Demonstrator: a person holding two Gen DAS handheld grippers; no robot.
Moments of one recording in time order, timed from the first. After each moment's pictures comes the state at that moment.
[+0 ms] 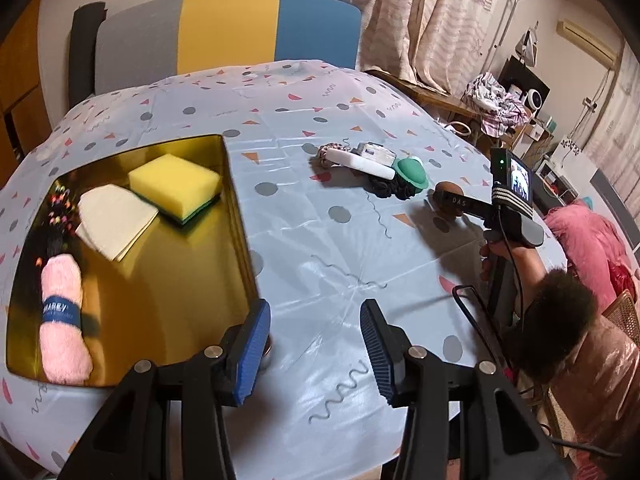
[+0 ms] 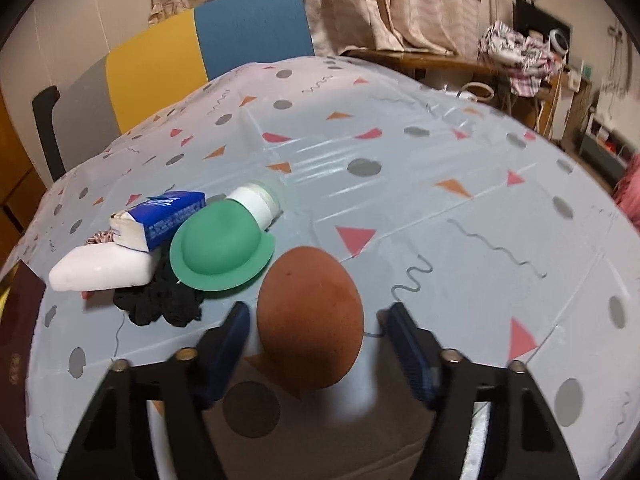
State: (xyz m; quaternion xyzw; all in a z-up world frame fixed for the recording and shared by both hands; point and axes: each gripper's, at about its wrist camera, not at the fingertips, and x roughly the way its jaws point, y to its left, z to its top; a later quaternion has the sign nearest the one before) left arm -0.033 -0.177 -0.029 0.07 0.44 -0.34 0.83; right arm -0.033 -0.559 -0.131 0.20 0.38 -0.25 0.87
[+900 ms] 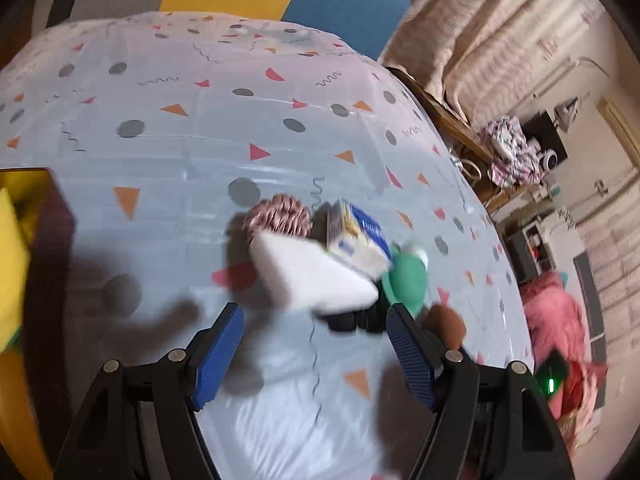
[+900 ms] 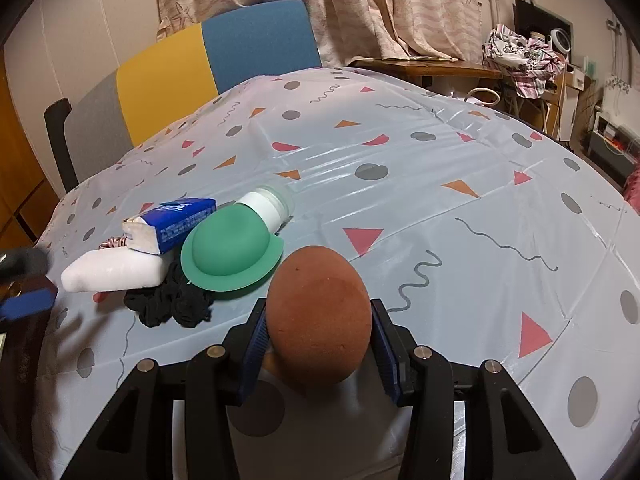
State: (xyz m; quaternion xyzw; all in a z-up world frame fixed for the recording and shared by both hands) left arm 0.125 -0.348 -0.075 -0.07 0.53 -0.33 0.78; right arm -0.041 -0.556 -0.134 0.20 0.35 -0.24 0.88
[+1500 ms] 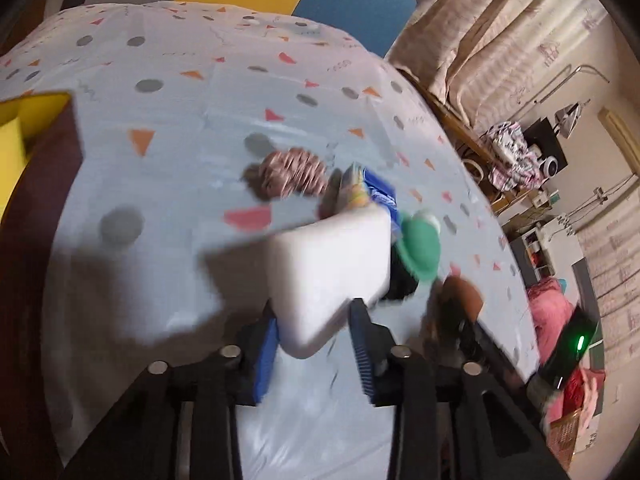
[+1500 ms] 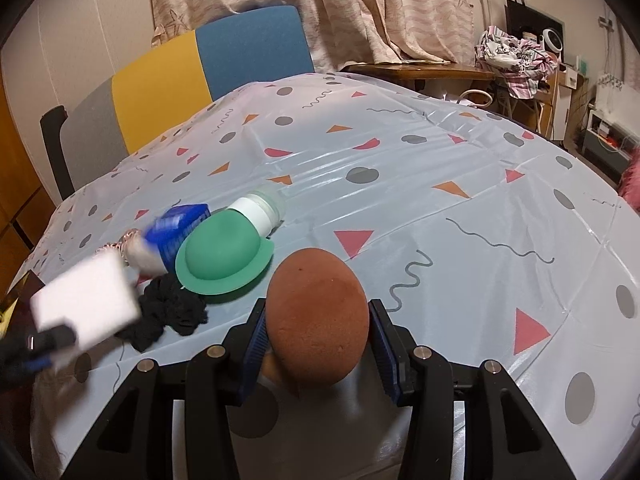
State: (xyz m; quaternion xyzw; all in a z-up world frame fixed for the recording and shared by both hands) left arm 0.081 -0.323 -0.105 -0.08 0.52 -0.32 0.79; right arm -0.044 -0.557 -0.134 0.20 0.35 -0.25 0.88
